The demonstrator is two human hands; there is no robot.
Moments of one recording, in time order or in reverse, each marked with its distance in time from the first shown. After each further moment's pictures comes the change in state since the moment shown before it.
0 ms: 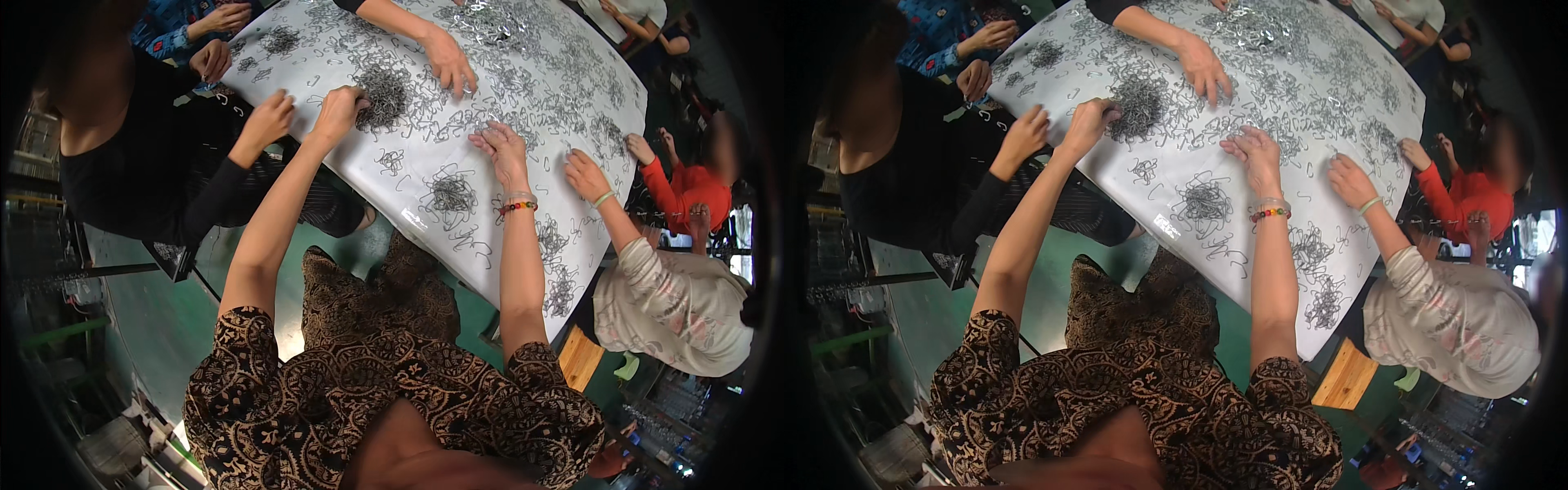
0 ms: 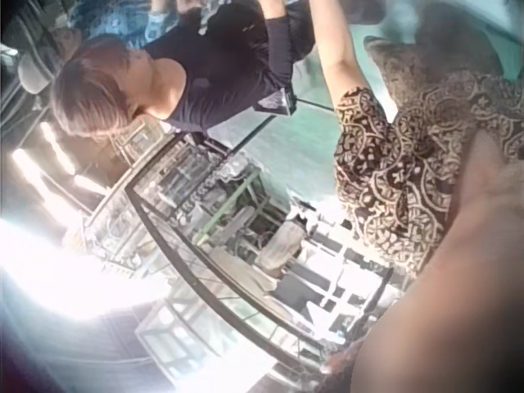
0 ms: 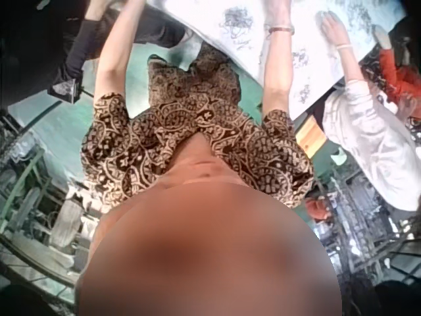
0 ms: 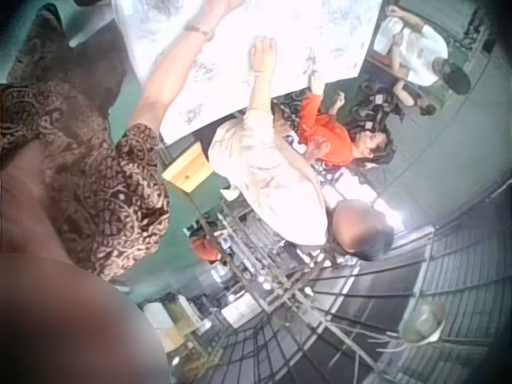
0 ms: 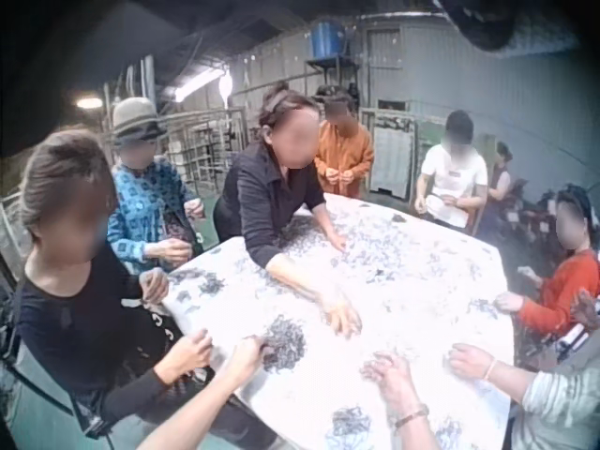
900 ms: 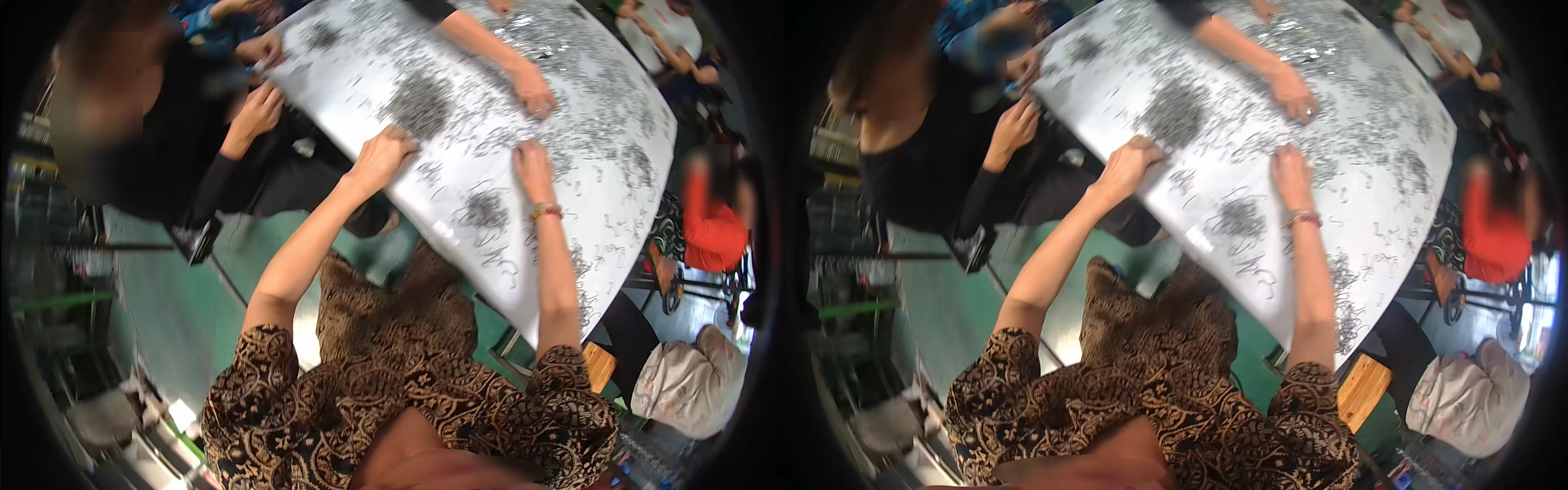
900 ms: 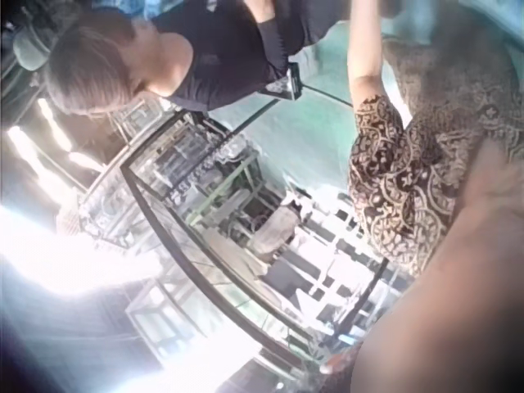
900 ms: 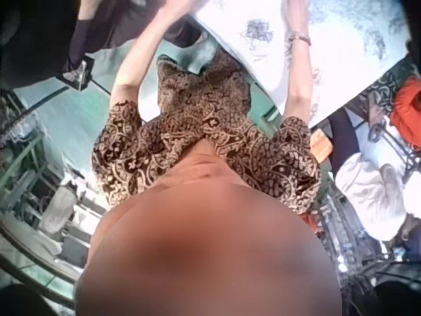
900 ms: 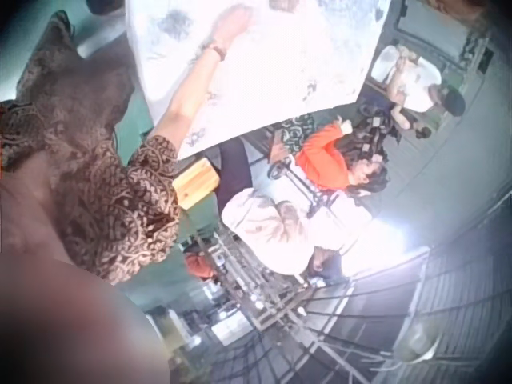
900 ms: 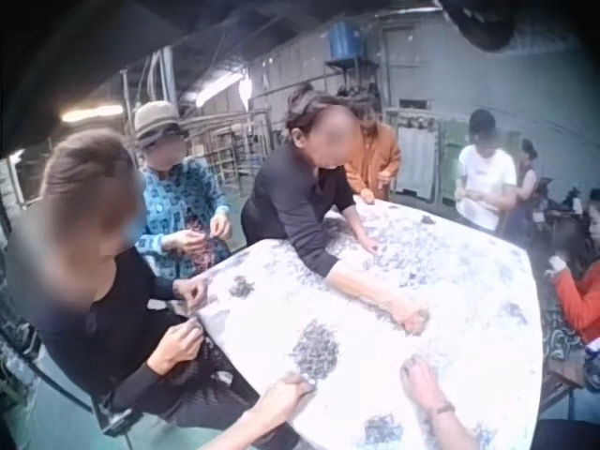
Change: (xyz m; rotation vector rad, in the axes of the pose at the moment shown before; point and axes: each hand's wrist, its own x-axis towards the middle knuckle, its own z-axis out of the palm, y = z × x) left_hand -0.065 0.040 0.003 0.123 -0.165 0.069; right_hand 0.035 0.025 -0.019 -1.523 -0.023 -0.650
